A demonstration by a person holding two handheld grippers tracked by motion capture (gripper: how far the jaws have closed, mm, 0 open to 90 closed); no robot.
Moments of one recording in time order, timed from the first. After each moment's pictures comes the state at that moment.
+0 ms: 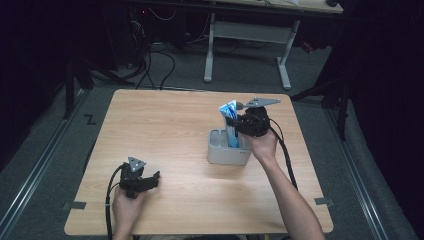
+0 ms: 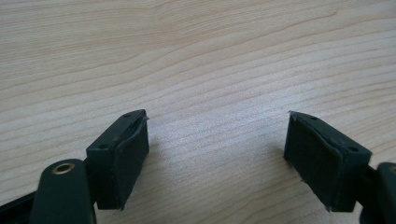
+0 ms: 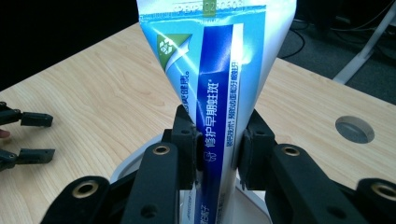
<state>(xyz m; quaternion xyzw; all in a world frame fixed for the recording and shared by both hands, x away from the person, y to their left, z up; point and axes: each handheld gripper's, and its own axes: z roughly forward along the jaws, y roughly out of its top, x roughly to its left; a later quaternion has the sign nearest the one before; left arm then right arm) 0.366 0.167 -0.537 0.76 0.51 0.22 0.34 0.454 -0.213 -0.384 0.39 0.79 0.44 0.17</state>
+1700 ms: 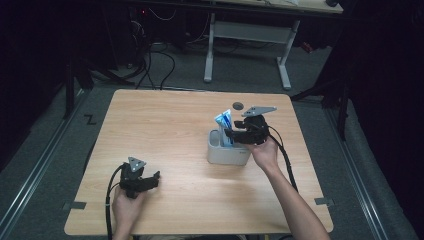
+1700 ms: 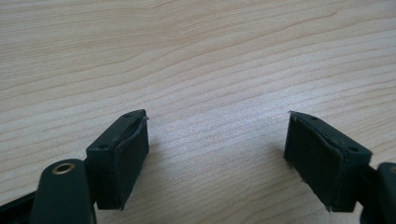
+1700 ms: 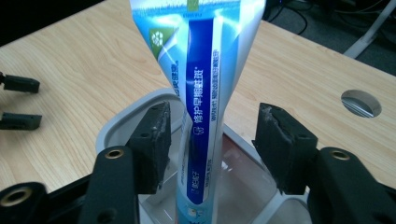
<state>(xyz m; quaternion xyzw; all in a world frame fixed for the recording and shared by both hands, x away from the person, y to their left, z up) 0.366 0.167 -0.537 0.76 0.51 0.22 0.34 0.447 -0.216 -0.405 0.38 0.81 0.41 0.17</state>
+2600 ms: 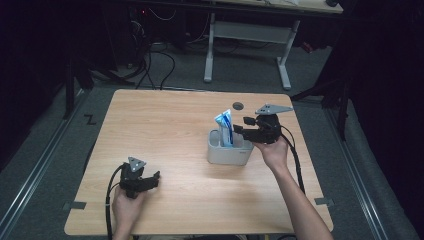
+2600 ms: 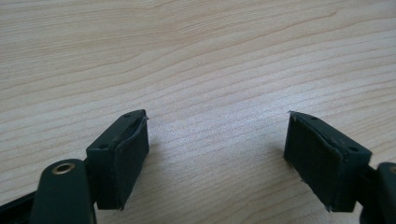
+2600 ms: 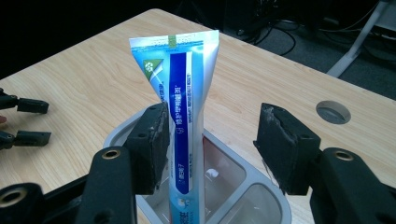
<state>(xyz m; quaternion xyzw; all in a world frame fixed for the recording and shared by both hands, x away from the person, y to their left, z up) 0.366 0.167 -0.537 0.76 0.51 0.22 0.34 0.434 -0.240 -0.386 0.39 0.79 0.44 0.18</state>
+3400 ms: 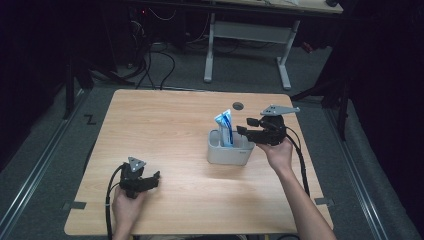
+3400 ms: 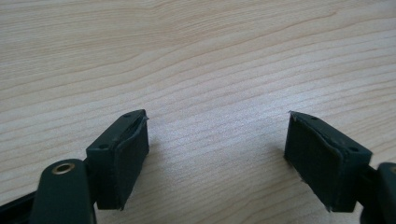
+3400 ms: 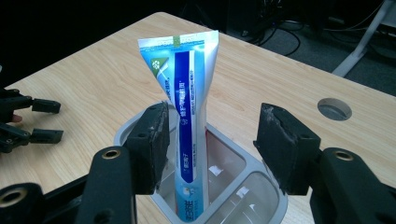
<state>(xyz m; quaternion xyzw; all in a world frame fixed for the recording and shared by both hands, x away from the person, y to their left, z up) 0.366 0.167 -0.537 0.76 0.51 0.22 0.34 0.425 -0.250 -0.381 0.39 0.78 0.45 0.17</state>
